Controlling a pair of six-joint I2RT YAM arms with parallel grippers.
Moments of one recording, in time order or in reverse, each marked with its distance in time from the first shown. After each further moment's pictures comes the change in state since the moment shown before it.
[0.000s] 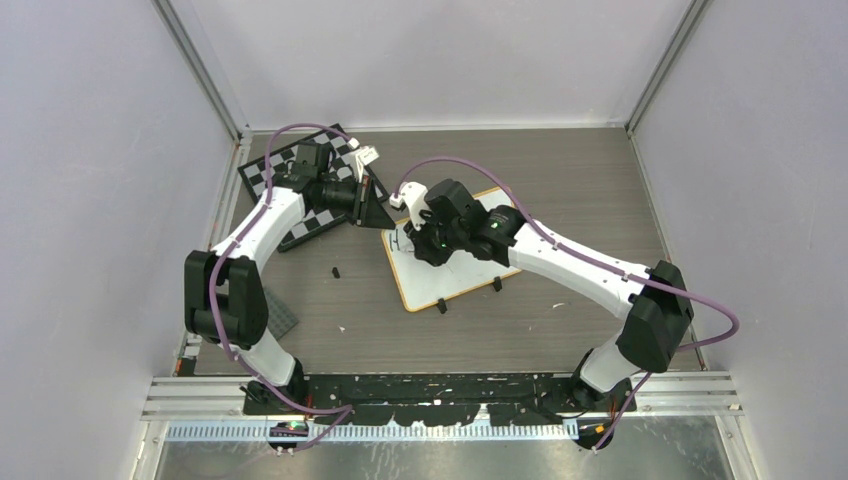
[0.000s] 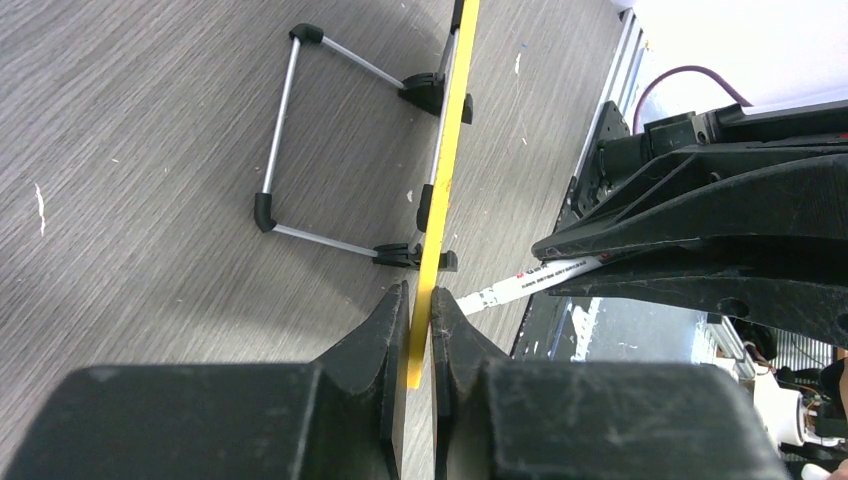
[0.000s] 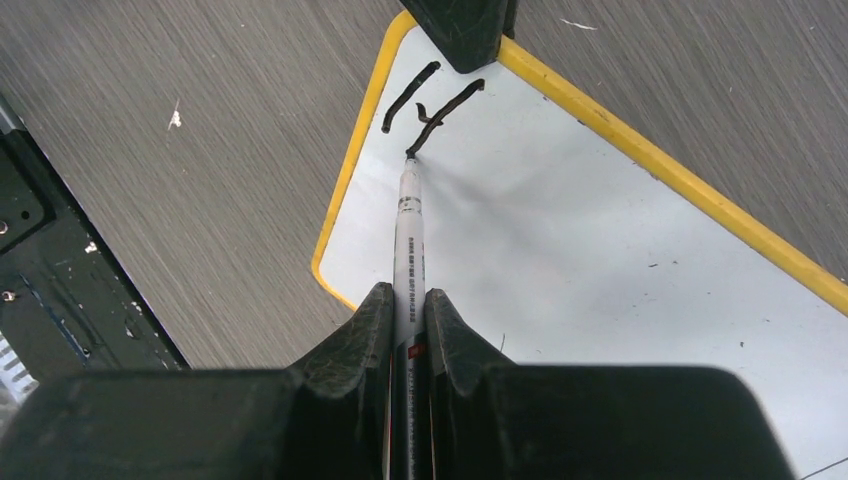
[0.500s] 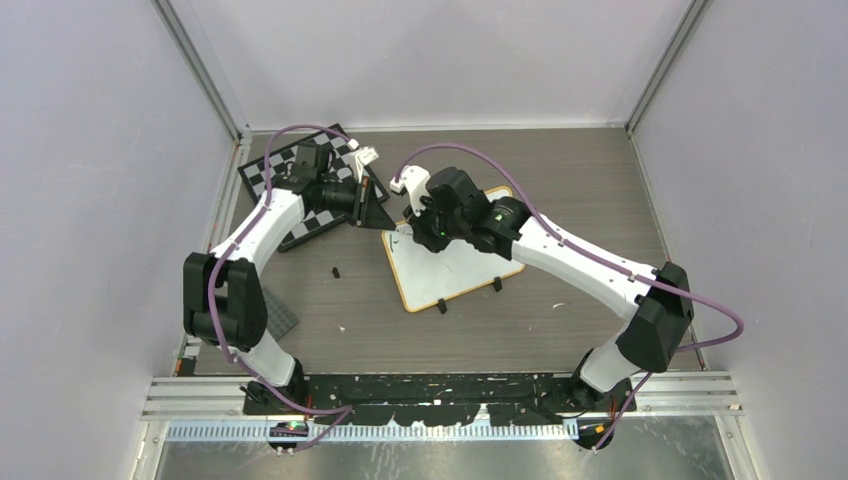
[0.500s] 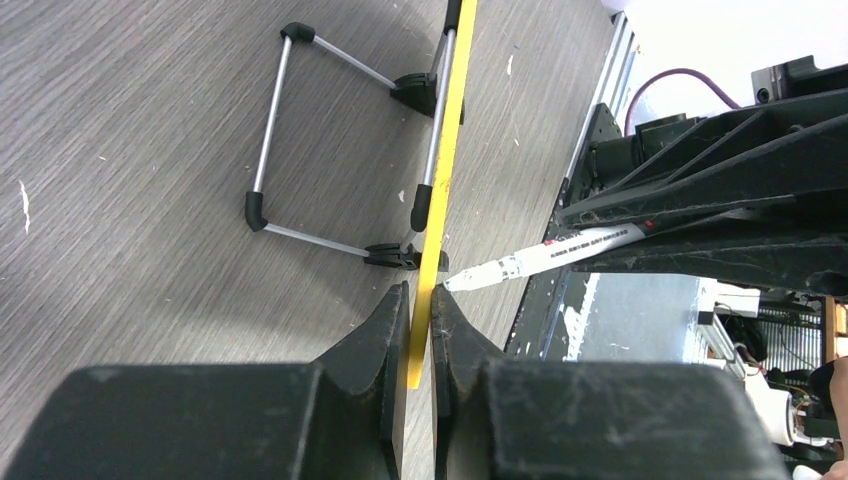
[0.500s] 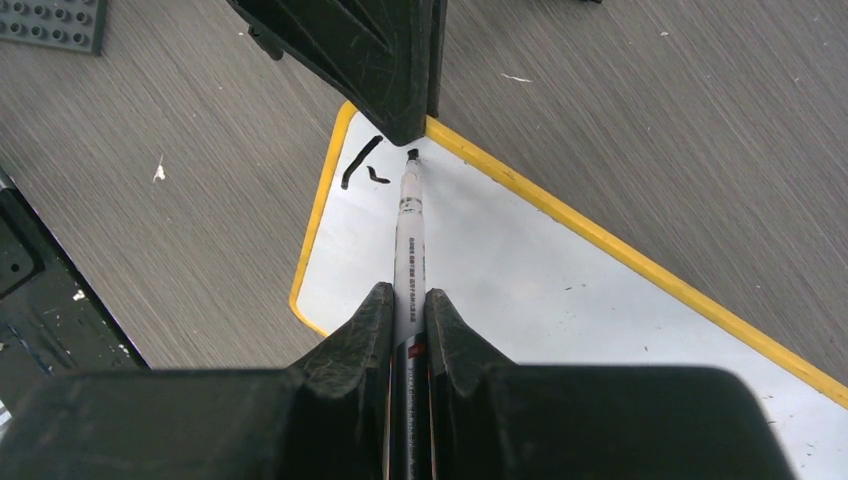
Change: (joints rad) left arm -0.001 -0.014 -0.014 0.009 0.008 -0.021; right arm -0.001 0.000 0.085 -0.011 0.063 -0.005
